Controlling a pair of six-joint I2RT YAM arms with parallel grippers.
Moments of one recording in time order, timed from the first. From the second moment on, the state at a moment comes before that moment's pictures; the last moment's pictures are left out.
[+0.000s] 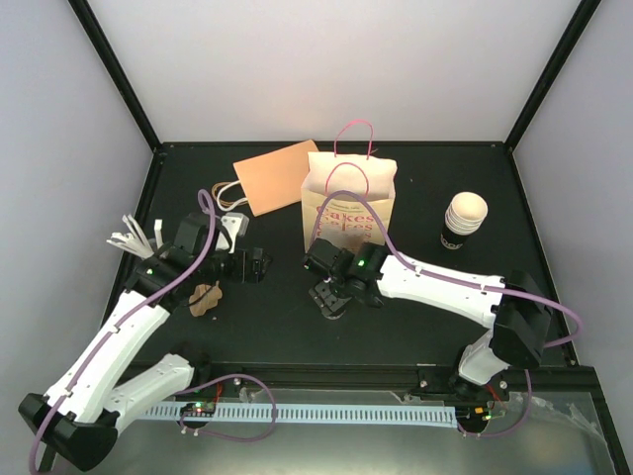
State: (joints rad) left arm -0.46 0.86 0.94 -0.86 0.14 -0.33; right arm 1.10 1.57 1.25 -0.92 0.16 0.37
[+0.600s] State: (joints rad) left arm -0.45 0.81 0.94 -0.86 0.09 -0.33; right arm 1.10 1.46 1.26 -0.93 0.18 0.37
